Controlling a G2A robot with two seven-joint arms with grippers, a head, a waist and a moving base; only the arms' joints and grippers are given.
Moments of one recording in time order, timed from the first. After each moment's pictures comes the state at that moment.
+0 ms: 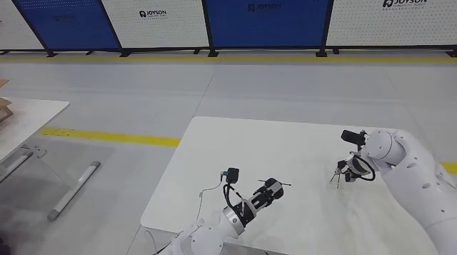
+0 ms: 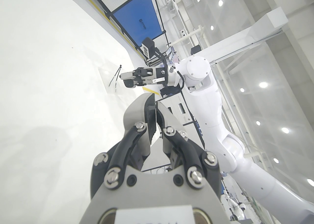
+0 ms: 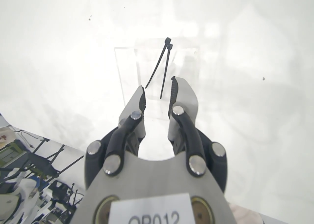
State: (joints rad) left arm 1.55 -1.19 -0.99 -1.77 0.05 -0.18 -0.09; right arm -0.53 -1.19 0.74 -0.81 -0.48 0.27 1.25
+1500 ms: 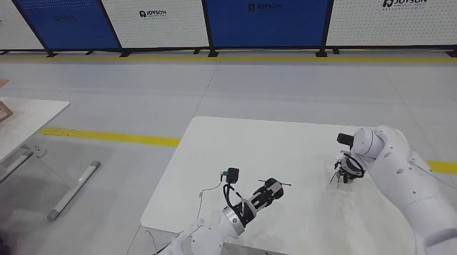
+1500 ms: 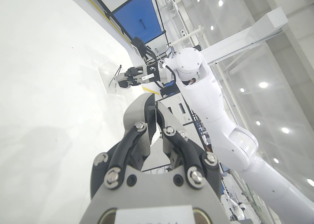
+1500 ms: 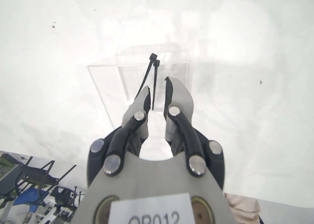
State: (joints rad) left arm 1.55 -1.19 -0.99 -1.77 0.05 -0.18 -0.09; right arm -0.41 -1.35 0.62 -0.48 -0.52 0.25 1.22
